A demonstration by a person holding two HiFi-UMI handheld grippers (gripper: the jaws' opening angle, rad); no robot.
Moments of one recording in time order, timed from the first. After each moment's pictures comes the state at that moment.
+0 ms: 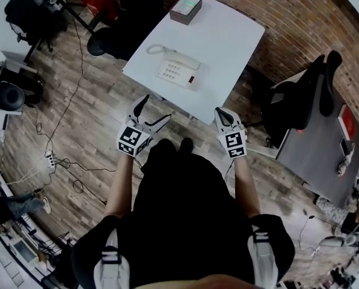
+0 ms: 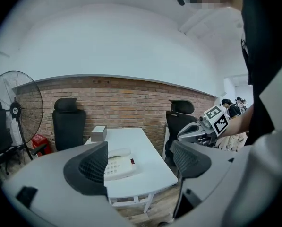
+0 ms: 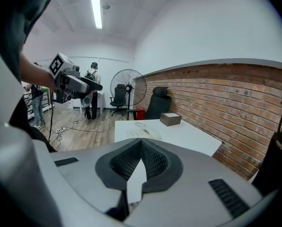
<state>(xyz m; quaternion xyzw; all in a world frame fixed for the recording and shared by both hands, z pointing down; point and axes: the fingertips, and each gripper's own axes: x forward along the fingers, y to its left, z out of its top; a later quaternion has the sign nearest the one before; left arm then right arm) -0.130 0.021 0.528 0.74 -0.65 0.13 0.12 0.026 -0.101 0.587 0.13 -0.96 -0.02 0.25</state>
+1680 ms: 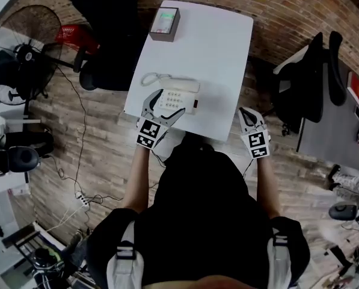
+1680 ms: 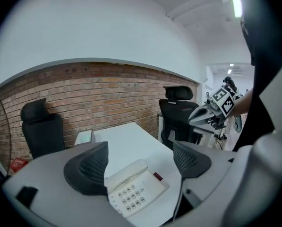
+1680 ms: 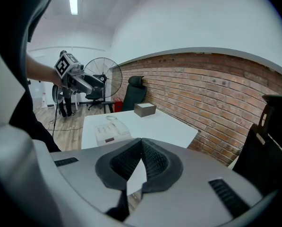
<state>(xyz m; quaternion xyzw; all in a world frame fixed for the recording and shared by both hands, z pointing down) -0.215 -0.156 0.557 0.81 -0.54 0.21 0.10 0.015 -0.221 0.594 0.26 -0.92 0.01 0.30</state>
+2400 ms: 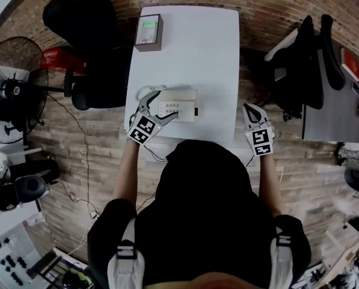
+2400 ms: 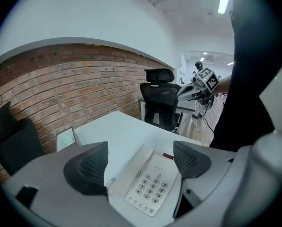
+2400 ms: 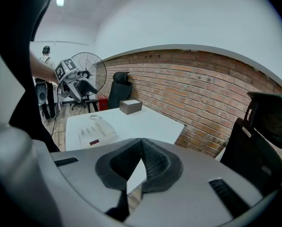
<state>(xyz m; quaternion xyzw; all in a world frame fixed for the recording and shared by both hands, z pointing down) -0.255 -0.200 0.614 0.86 -0.38 0.31 0.09 0.011 -0.253 0.597 0.36 -0.88 0.03 0.31</state>
